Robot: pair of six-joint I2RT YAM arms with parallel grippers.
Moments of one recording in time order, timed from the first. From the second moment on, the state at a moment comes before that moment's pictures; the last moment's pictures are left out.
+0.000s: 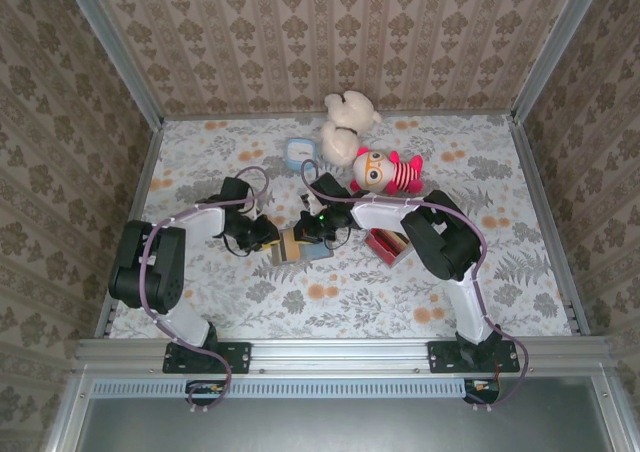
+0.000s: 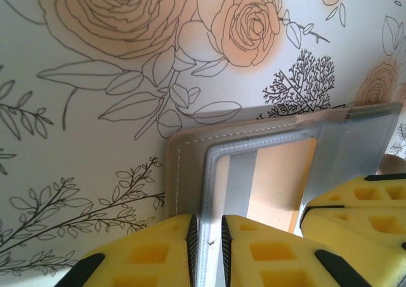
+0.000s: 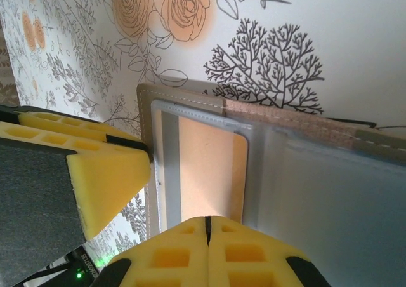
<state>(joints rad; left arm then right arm) -0.28 1.64 0.84 -0.47 0.48 -0.57 0.70 2.12 1.38 -0.23 -0.54 0.76</state>
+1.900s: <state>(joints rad) -0.27 1.65 0.85 -0.49 0.47 -0.54 0.70 2.16 1.42 -0.25 -0.55 0.73</state>
